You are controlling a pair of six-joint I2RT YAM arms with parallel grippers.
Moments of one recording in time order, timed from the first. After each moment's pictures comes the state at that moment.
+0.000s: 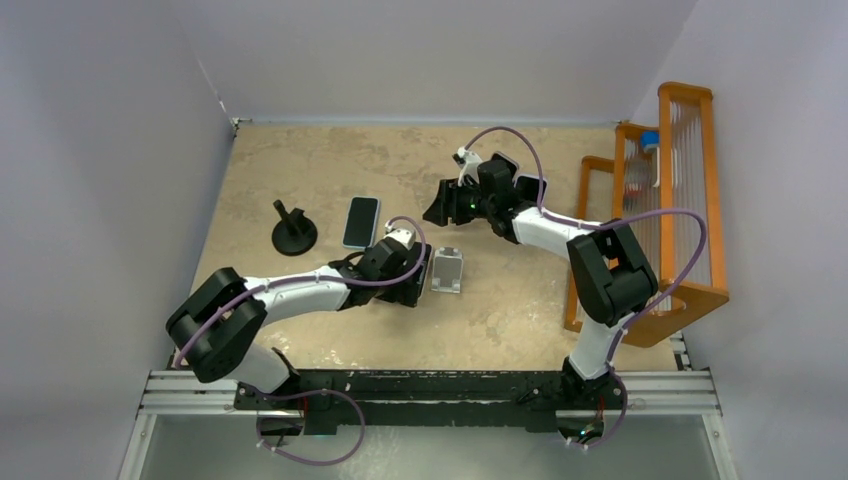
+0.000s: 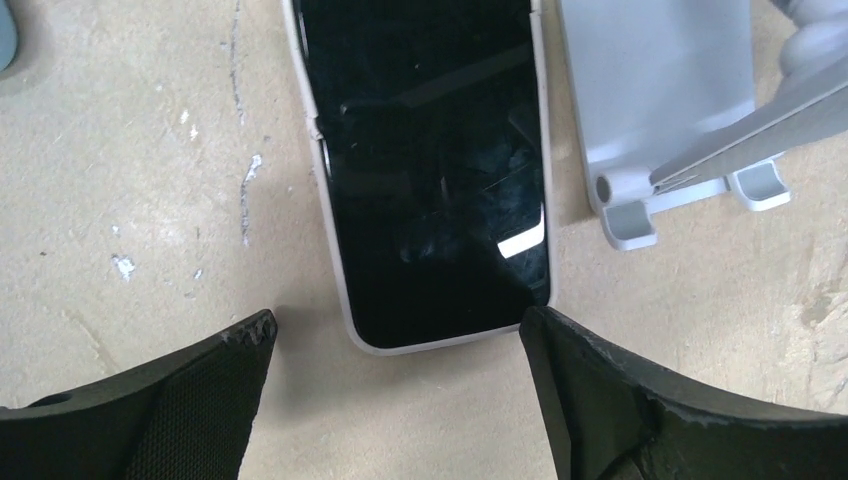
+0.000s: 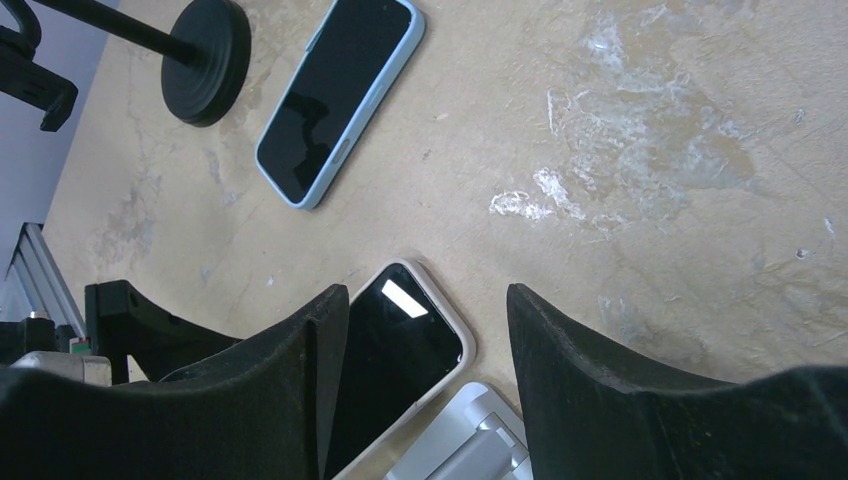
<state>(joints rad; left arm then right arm) -0.82 1.47 0.70 -0.18 -0.17 -0.49 0.46 1.81 1.09 0.18 -0.44 0.38</state>
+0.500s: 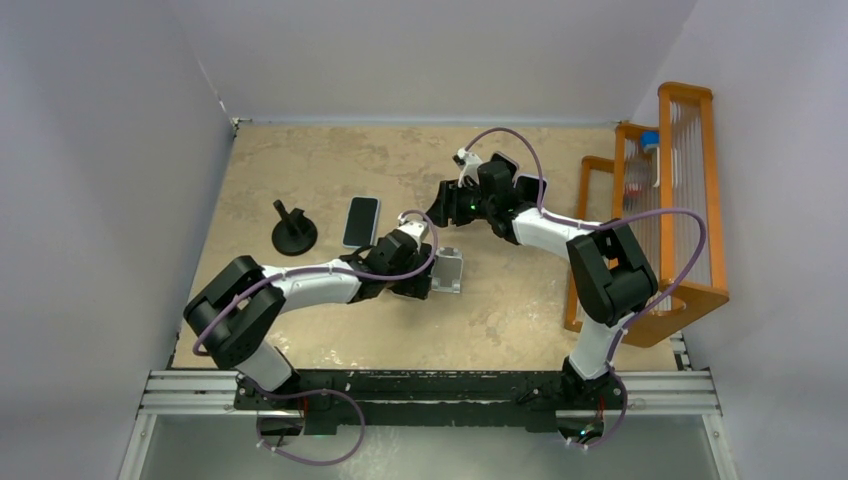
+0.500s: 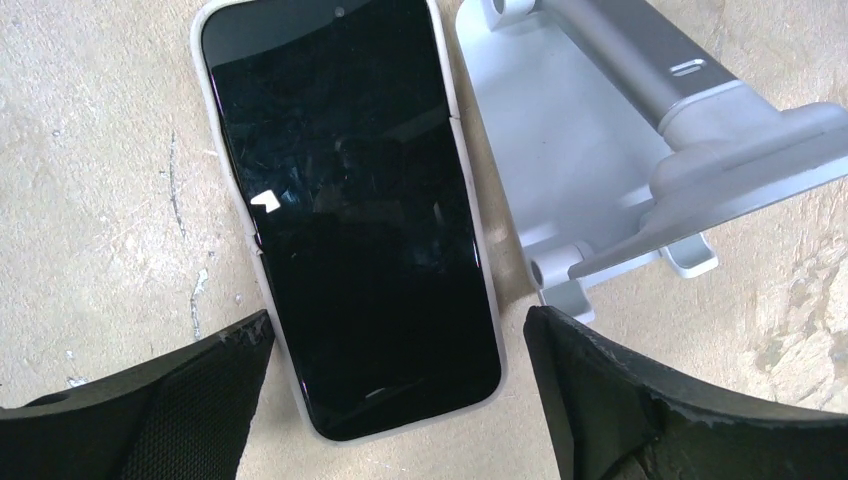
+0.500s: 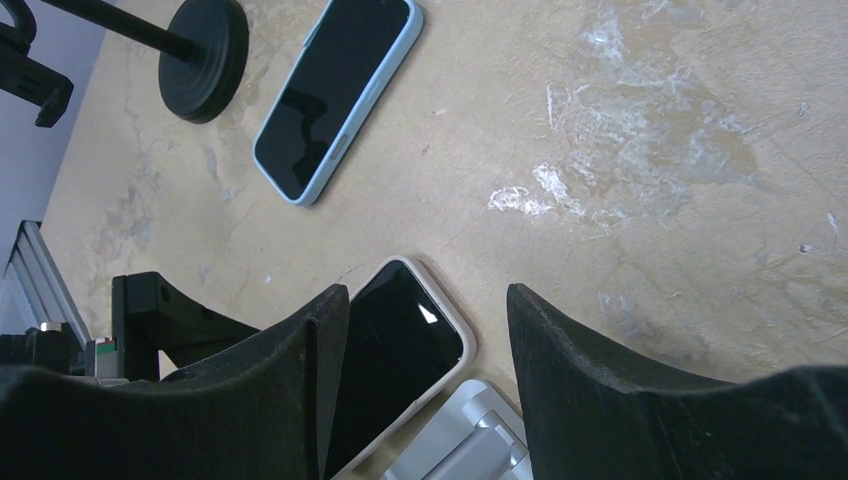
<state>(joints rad) -0.82 1.58 0.76 -0.04 -0.12 -0.42 0.46 1.80 1.08 0.19 -0.45 0.38</state>
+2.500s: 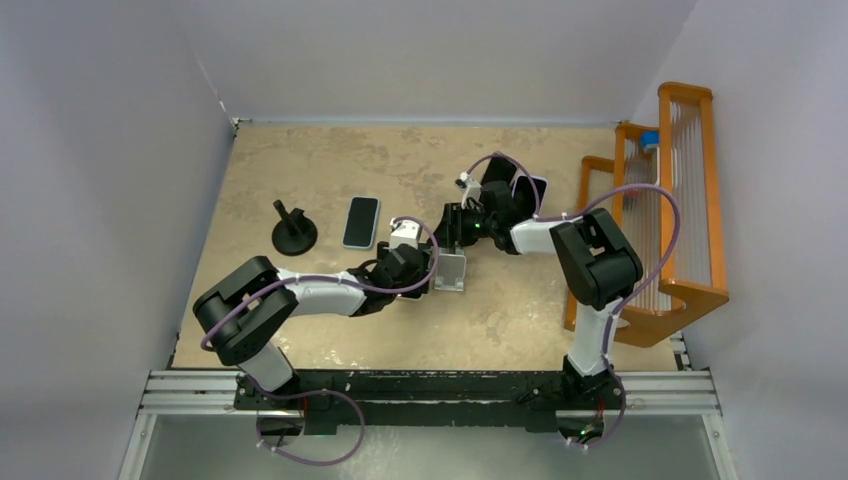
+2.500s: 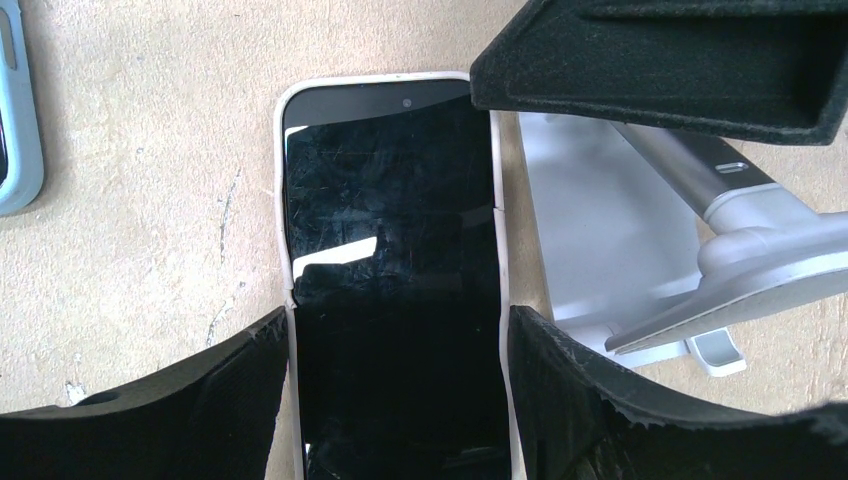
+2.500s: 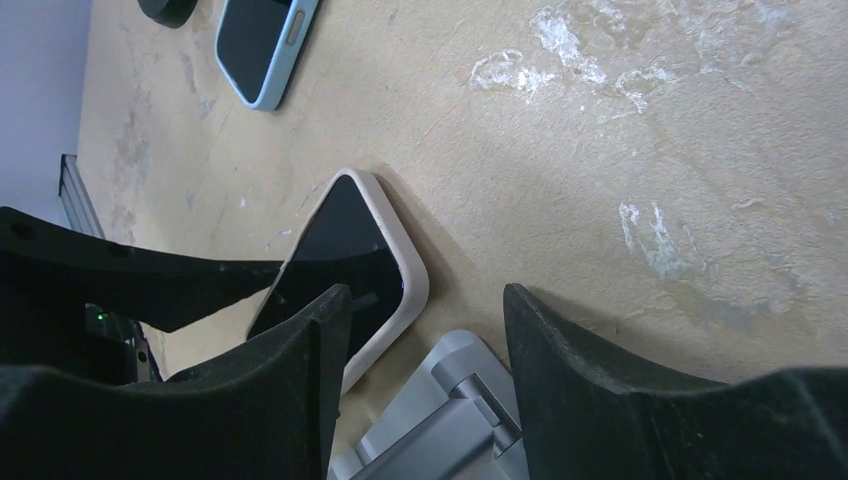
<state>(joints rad) -0.90 1.62 0.68 0.15 -0.38 -0.57 0.43 1.93 0.97 0.29 -0.61 0.43</state>
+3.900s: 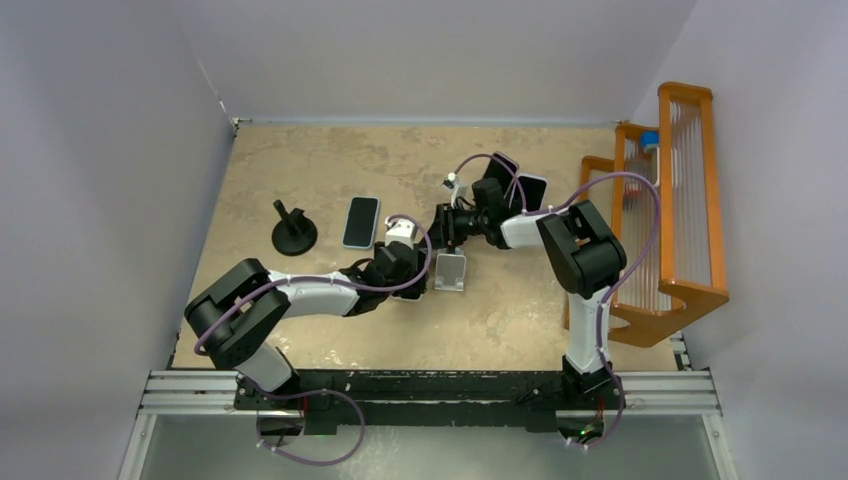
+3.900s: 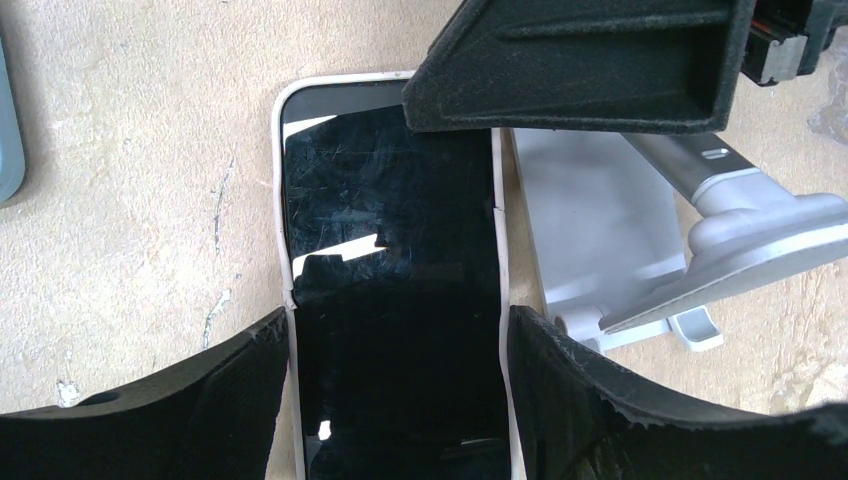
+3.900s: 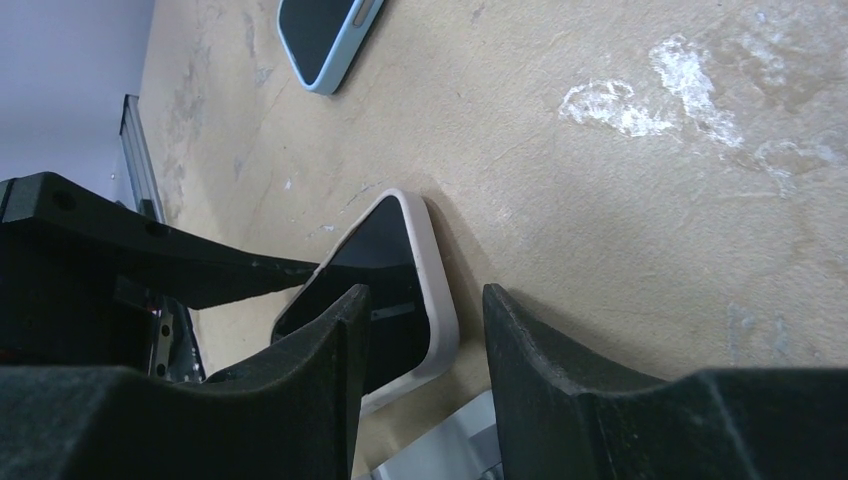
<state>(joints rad) -0.86 1.58 0.65 0.20 -0.31 -0.56 0.44 2.04 1.06 0.32 -0.79 0.42</state>
